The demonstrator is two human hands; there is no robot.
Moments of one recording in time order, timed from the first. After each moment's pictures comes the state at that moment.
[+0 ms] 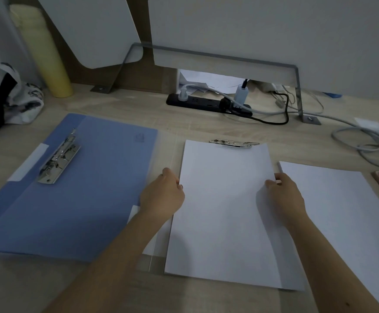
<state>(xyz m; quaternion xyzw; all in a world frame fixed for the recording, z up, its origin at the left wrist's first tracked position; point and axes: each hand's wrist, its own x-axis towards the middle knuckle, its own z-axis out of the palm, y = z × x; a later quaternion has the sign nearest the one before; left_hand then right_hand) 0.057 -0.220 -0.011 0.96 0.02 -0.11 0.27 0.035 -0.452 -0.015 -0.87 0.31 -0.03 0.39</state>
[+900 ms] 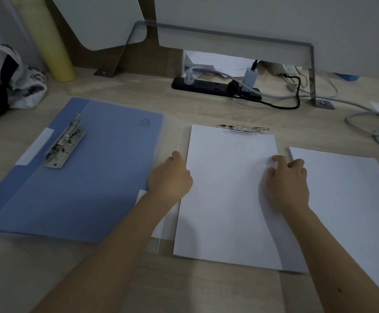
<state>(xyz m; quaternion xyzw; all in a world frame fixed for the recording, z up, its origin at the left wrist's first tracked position) 0.056 -0.222 -0.004 0.97 -0.01 -0.11 0.21 0.030 -0.434 -0.029 -0.96 0.23 -0.09 0.14</state>
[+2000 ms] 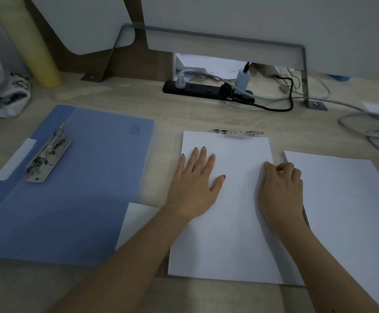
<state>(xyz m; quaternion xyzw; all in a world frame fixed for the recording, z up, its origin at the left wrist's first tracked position) 0.072 -0.267 -0.055 0.97 -0.21 -0.03 0.14 0.034 -0.438 -0.052 -0.97 0.17 -0.20 0.03</state>
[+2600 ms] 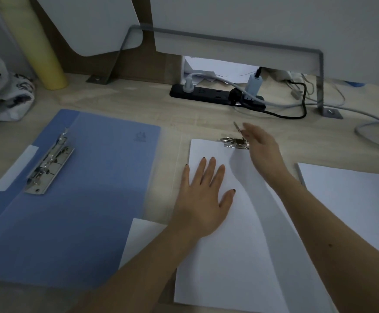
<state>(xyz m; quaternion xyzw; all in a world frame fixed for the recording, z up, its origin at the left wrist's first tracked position) 0.071 -0.267 -0.051 0.97 -0.20 -0.02 0.16 0.131 -0.413 -0.004 -0.86 0.10 -0.10 0.50</state>
